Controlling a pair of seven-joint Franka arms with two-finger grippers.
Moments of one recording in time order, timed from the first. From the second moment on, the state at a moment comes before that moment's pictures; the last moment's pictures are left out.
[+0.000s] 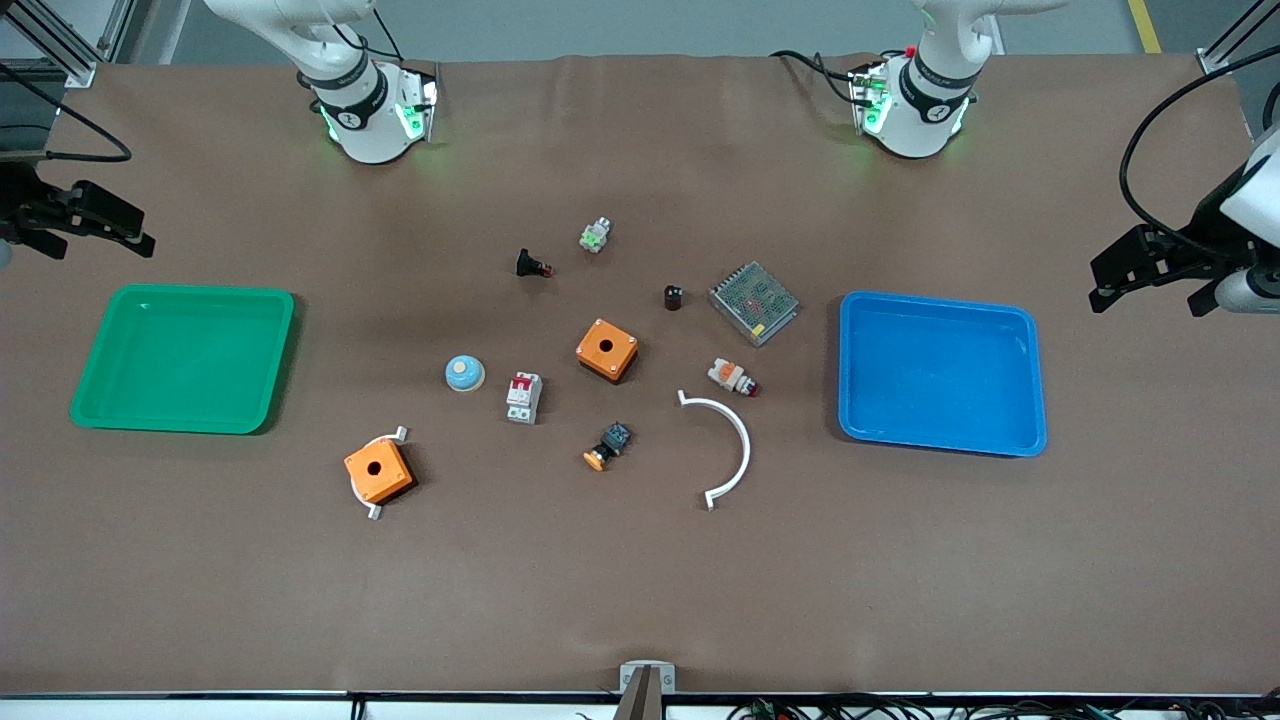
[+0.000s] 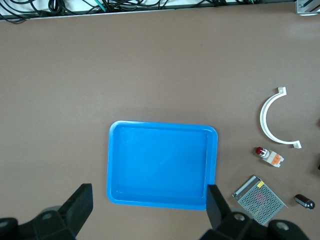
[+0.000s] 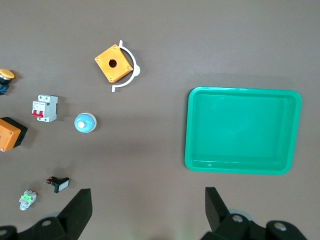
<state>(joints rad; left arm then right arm) 0.01 0.06 -0.10 -1.48 0.01 1.67 -0.02 -0.01 -0.05 -0.03 -1.59 0.02 1.50 -0.05</state>
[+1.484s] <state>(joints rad) -0.23 0.19 -0.16 -1.49 -0.06 1.60 -0.39 -0.02 -0.05 -0.04 -1.59 0.02 1.51 -0.11</state>
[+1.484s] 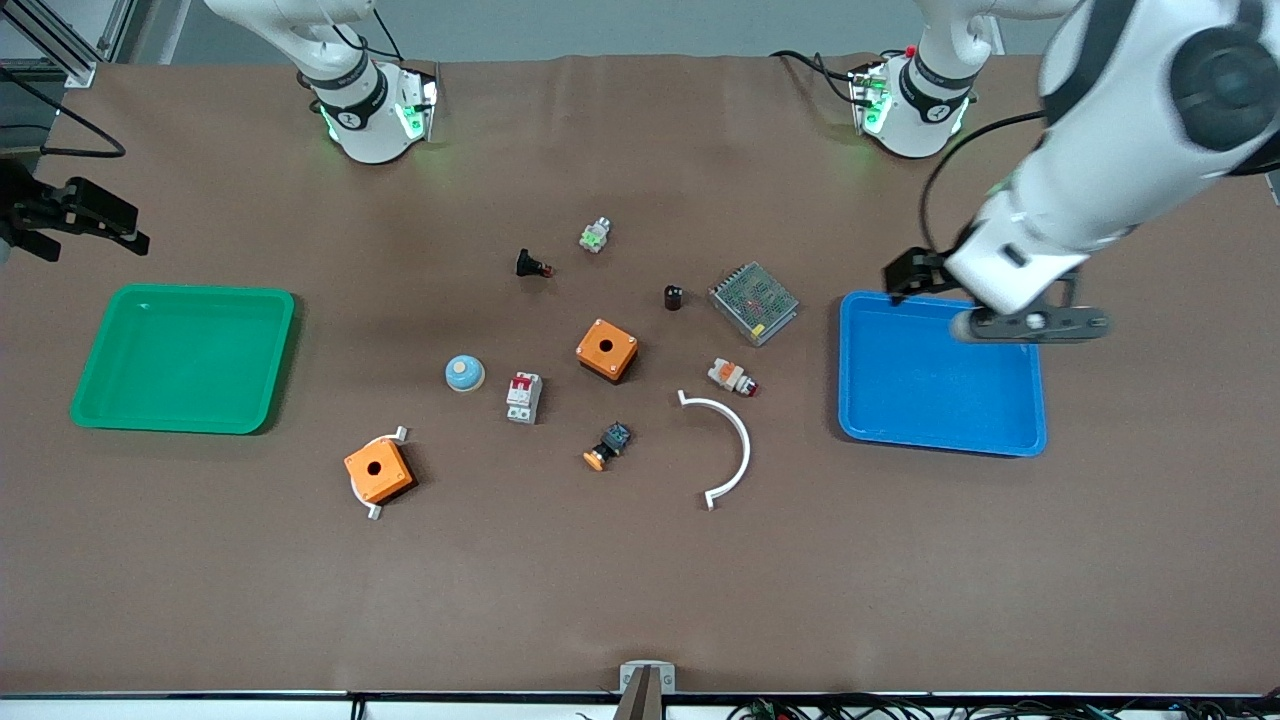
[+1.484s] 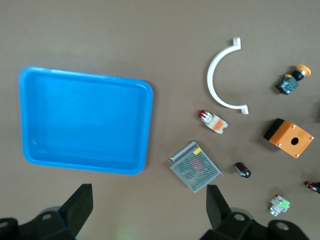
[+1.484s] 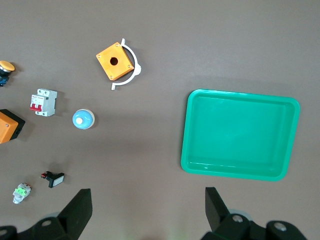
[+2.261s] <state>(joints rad) -0.58 0.49 -0.16 -1.53 -0.06 1.91 -0.85 -0.04 -0.05 -0.04 -1.58 0.02 1.48 -0.11</state>
